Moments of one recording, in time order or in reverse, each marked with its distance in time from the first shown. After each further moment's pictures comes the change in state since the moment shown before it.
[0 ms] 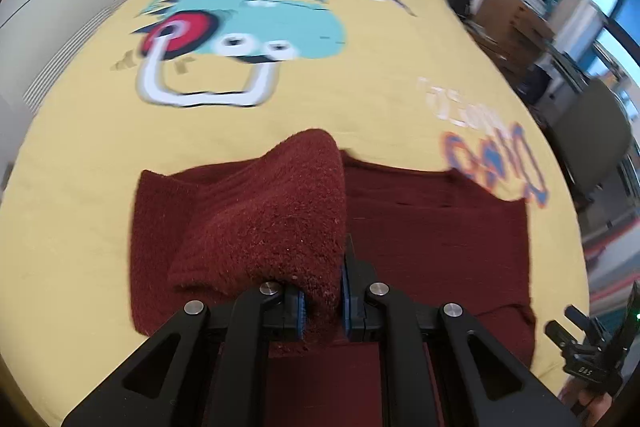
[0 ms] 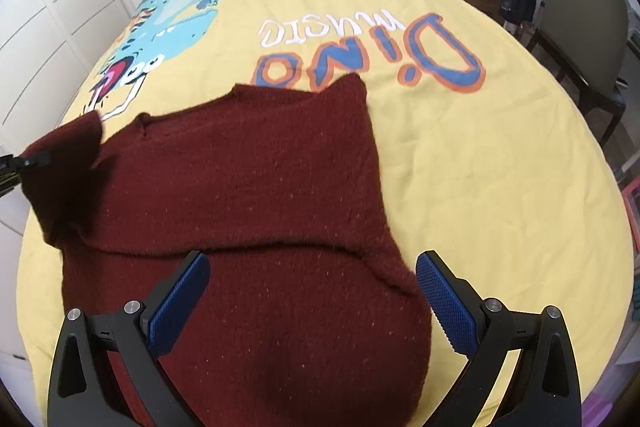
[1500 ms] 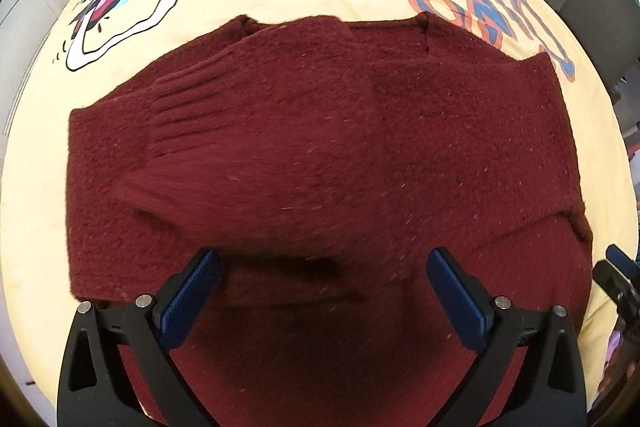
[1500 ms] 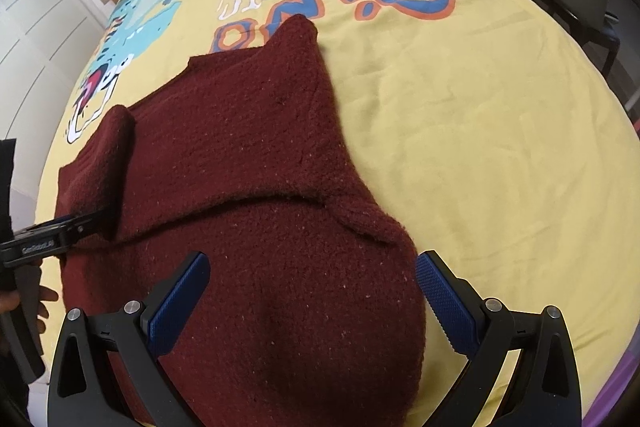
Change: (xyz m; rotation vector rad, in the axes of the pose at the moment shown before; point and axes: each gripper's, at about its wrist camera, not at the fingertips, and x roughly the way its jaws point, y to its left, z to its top) left arm 0.107 -0.059 -0.068 0.197 0.273 0.123; right arm 0.030 -0.042 -0.033 0.151 0.097 0.034
